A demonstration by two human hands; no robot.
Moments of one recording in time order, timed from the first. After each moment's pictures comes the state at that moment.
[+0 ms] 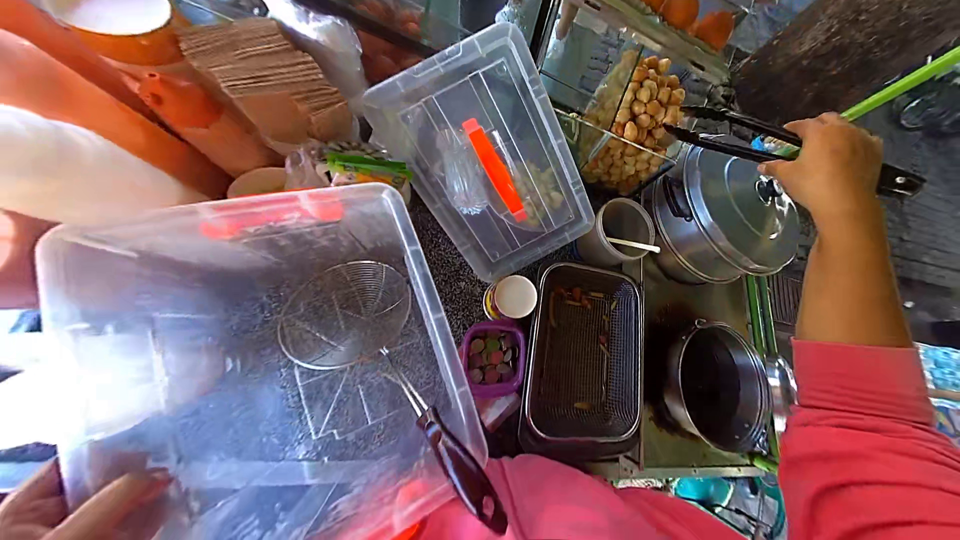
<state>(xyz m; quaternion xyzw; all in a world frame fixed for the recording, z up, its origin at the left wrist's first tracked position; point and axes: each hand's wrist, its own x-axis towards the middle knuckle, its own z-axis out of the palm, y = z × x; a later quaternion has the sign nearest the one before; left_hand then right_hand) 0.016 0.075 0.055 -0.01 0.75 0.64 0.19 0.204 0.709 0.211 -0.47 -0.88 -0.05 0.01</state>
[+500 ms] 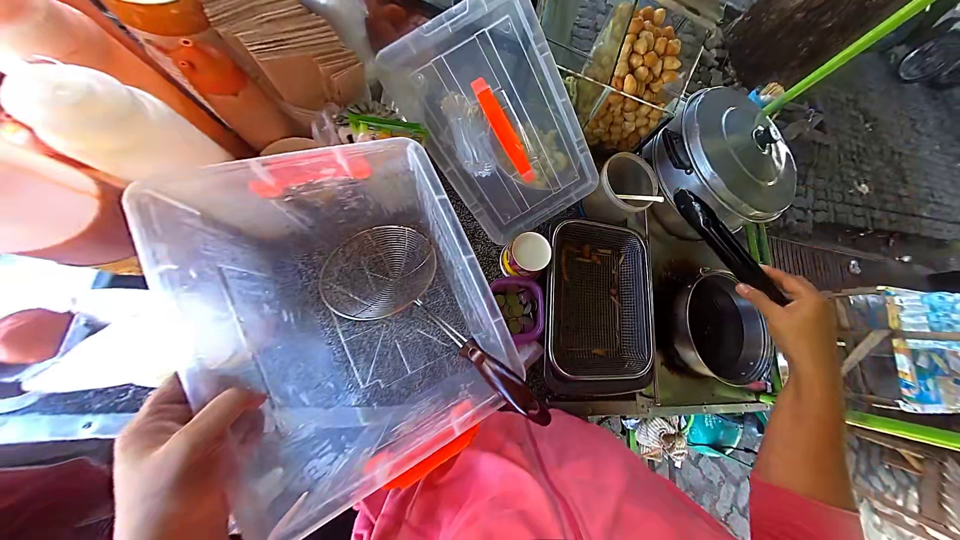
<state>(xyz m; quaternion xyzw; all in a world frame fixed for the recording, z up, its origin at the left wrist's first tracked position) 0.009 0.078 0.051 -0.01 0.75 0.63 0.19 0.384 0.522 0.118 -0.56 -0.80 0.16 0.14</state>
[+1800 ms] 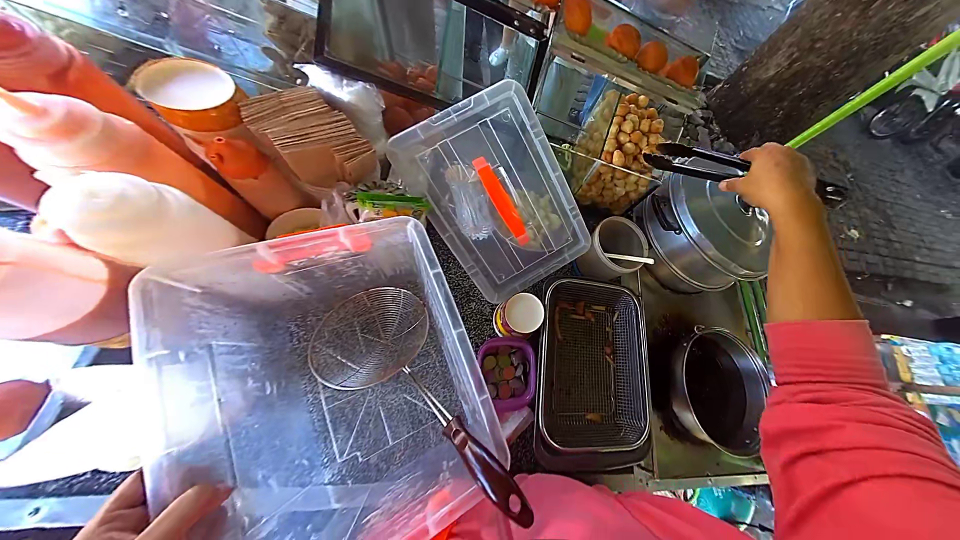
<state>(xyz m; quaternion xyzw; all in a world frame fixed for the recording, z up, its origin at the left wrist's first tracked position) -0.011 0.022 -0.019 -0.01 0.72 0.66 0.21 0.183 0.713 0.208 -0.53 -0.85 -0.02 -0.06</state>
